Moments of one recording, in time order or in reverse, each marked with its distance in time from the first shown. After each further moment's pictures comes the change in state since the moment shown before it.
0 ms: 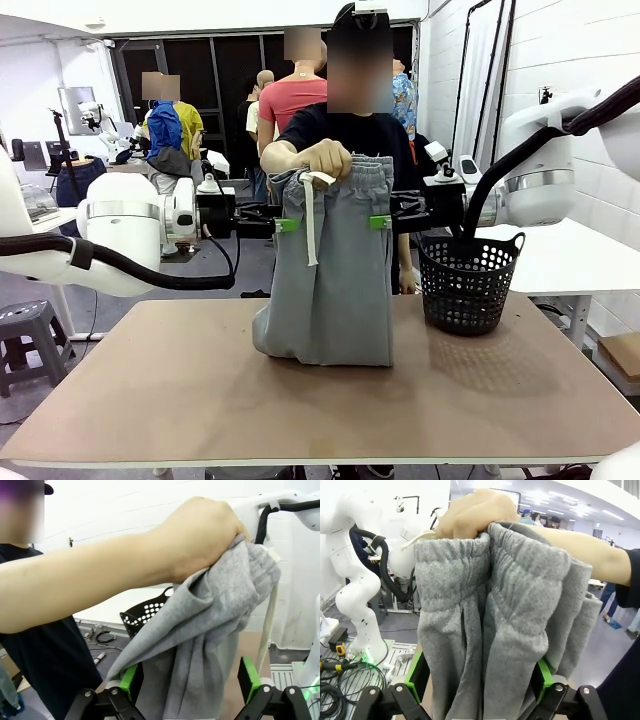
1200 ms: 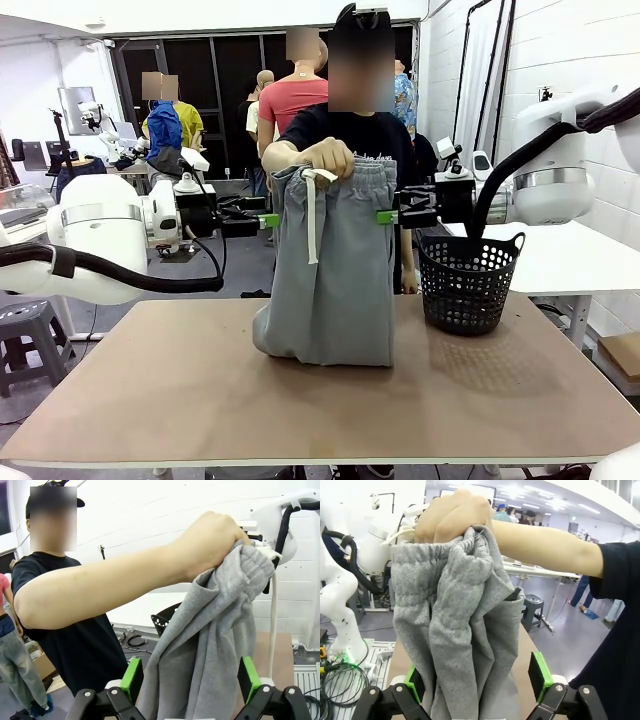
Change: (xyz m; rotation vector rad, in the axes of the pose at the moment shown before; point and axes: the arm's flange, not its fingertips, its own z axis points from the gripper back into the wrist) left arm 0.005 -0.012 0.031 0.140 -0.028 -0.072; right arm 0.005 0.002 0.018 -0.136 0.023 0.015
